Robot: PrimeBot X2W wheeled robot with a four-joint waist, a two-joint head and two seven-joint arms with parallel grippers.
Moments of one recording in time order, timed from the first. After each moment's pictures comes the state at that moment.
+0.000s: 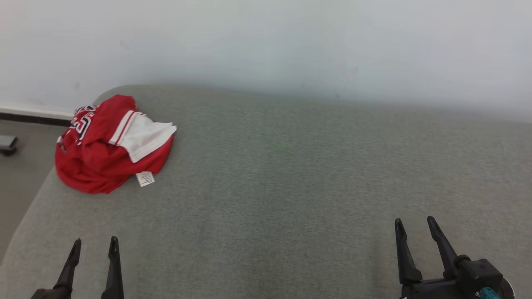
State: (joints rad) left arm 0.06 0.19 0.04 0.05 -0.23 -0.07 -0.18; right arm 0.01 -0.05 0.01 0.16 0.12 0.13 -0.24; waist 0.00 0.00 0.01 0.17
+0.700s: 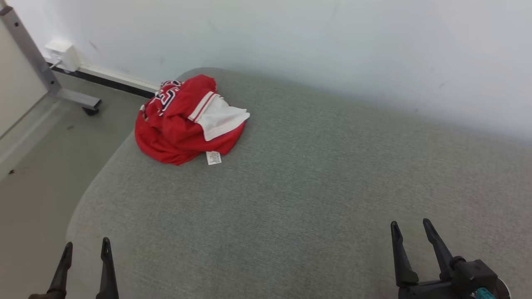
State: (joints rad) left arm 0.06 0.19 0.05 0.07 -0.24 -0.03 -0.22; right arm 0.01 -0.05 0.03 0.18 0.12 0.13 -0.24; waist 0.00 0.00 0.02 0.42
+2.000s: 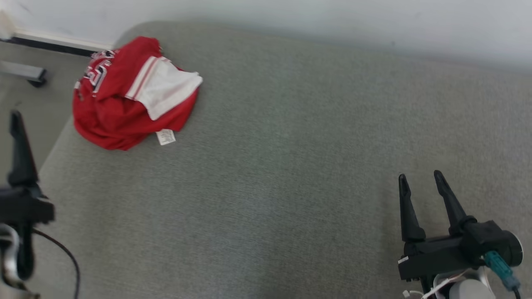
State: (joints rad) left arm -0.36 0.34 0.12 0.18 -0.36 -0.07 -0.21; right arm -0.13 -0.05 0.00 0.14 0.06 0.13 -0.24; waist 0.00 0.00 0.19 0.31
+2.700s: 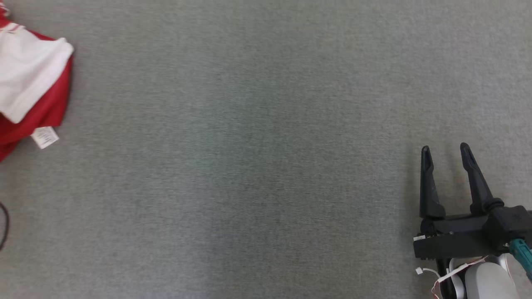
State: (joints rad) left arm -0.74 0.56 0.07 0.52 -0.39 -0.12 -0.06; right arm -0.18 -0.05 -0.07 0.06 0.04 0.13 -0.25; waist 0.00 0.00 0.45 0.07
